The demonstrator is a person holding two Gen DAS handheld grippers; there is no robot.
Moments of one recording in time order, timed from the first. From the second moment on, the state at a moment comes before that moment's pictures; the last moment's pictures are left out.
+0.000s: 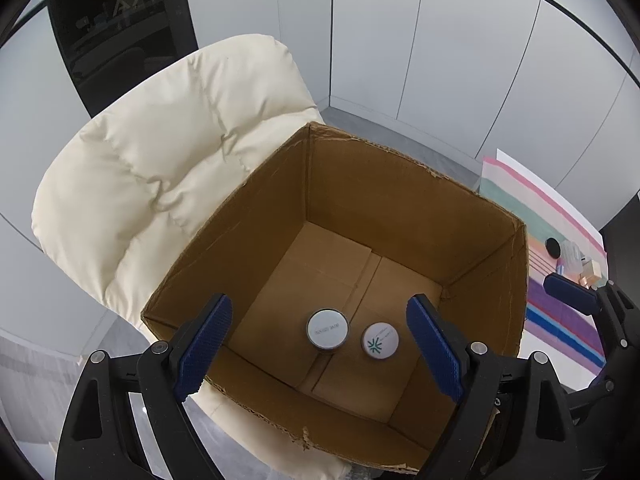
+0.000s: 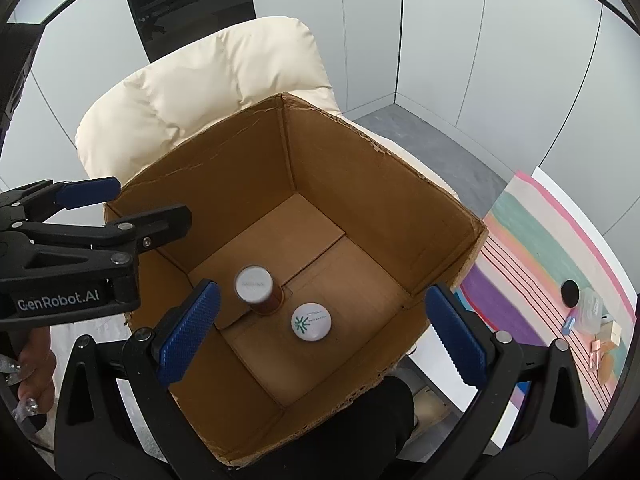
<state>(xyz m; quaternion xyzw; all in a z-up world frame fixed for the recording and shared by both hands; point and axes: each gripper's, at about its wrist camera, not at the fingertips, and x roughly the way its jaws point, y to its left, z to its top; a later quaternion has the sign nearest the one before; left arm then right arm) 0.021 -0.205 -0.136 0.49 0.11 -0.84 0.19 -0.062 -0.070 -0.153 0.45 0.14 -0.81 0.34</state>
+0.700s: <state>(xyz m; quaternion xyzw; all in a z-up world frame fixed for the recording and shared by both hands) 0.020 -0.158 -0.128 0.47 0.09 -0.87 0.13 -0.066 0.000 -0.134 0.45 0.10 -0.84 0.28</state>
